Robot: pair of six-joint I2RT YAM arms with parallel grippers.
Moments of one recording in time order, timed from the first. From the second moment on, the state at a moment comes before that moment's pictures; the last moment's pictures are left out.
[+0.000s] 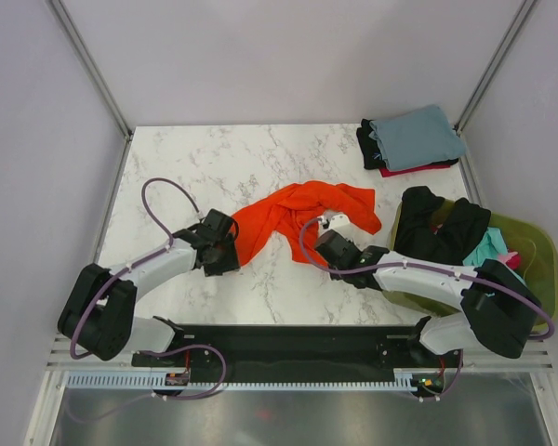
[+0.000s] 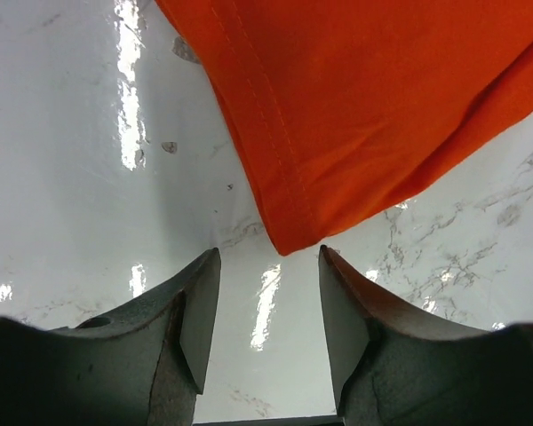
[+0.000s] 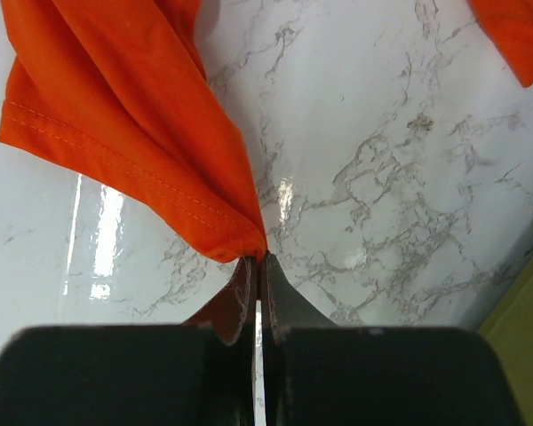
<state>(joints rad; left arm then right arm) -0.49 1.35 0.68 -0.50 -0.09 -0.68 0.89 1.37 0.71 -0.35 0.46 0.52</state>
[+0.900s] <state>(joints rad) -0.40 1.29 1.29 -0.65 -0.16 -0.61 0.89 1.30 0.67 -0.44 0.48 0.60</state>
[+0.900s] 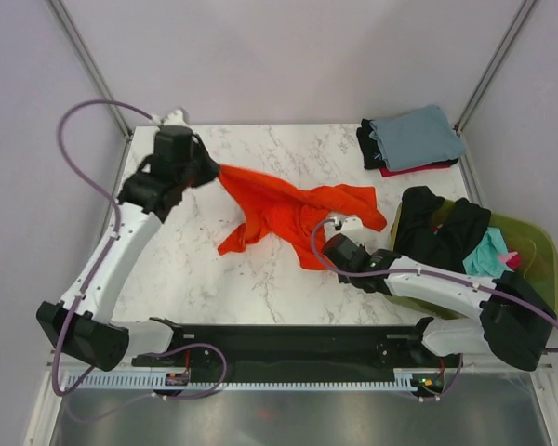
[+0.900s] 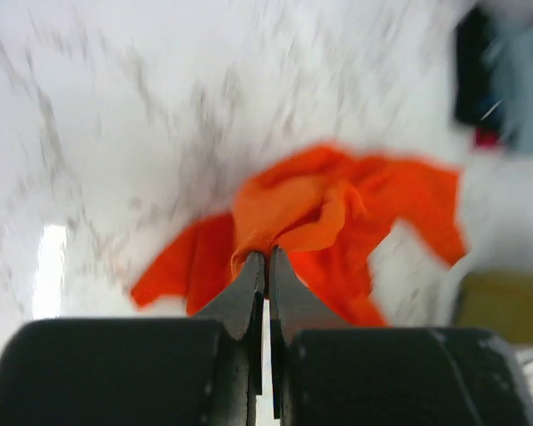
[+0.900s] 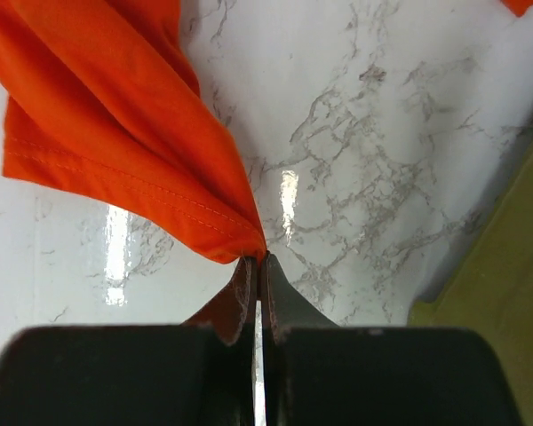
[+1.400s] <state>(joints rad) 0.14 1.79 1.70 -0.72 -0.03 -0.51 0.89 1.08 0.71 -0.61 0.53 0.66</state>
